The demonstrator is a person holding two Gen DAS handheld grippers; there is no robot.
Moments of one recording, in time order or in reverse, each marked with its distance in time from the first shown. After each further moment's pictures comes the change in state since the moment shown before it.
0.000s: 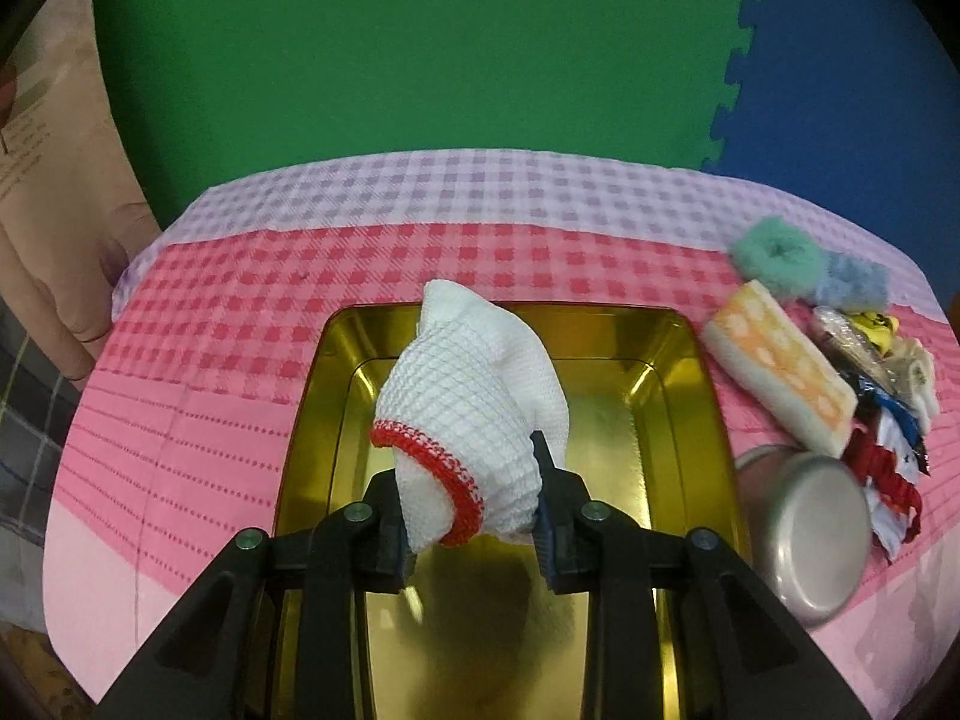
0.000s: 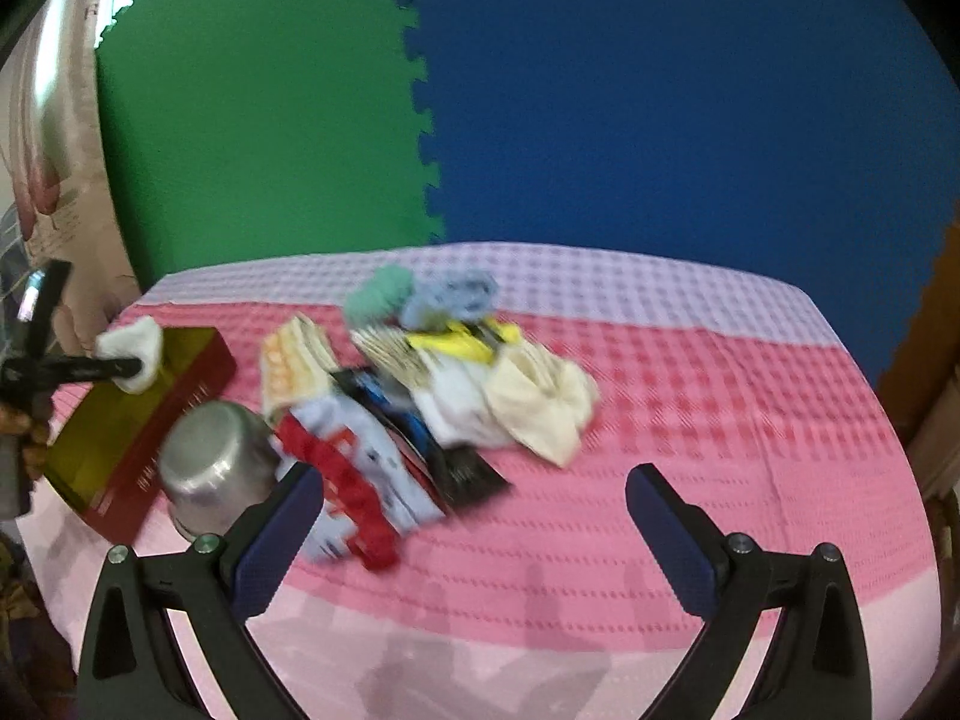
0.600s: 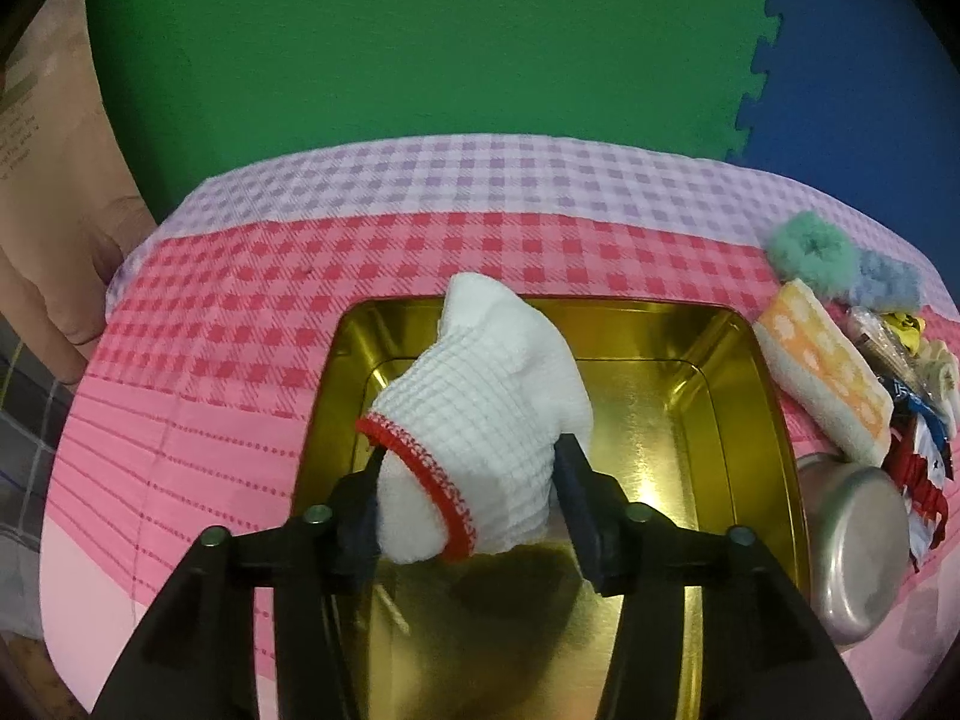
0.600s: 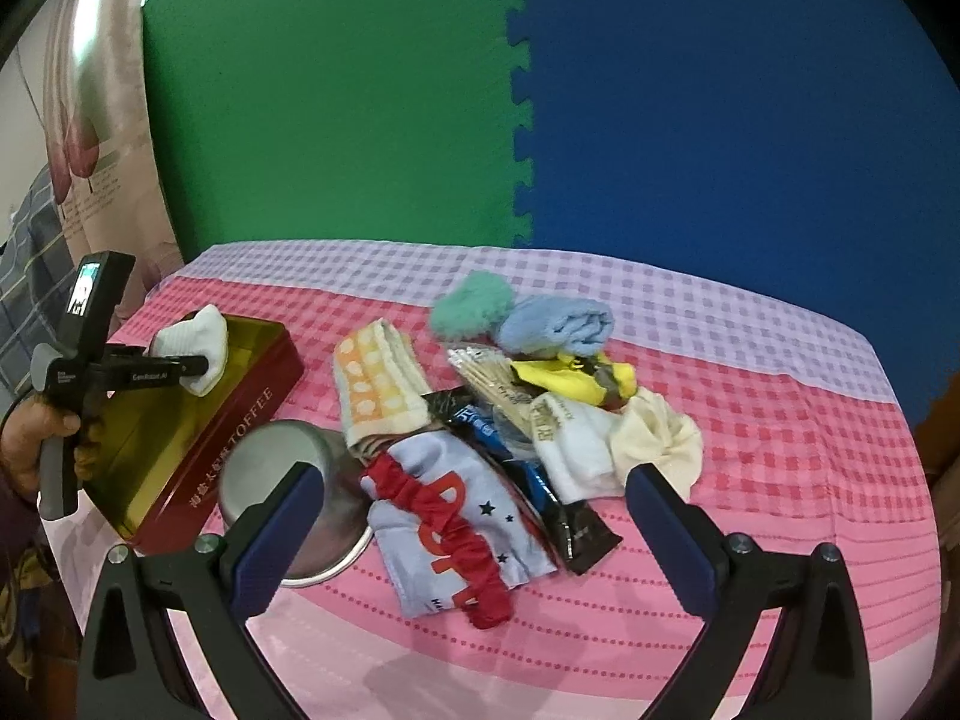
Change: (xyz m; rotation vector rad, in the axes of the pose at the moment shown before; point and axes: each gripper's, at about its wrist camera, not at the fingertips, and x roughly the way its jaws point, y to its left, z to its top) left arm 0.021 0.012 0.005 0.001 0.013 0.026; right arm 0.019 0.057 0.029 -0.087 0.059 0.073
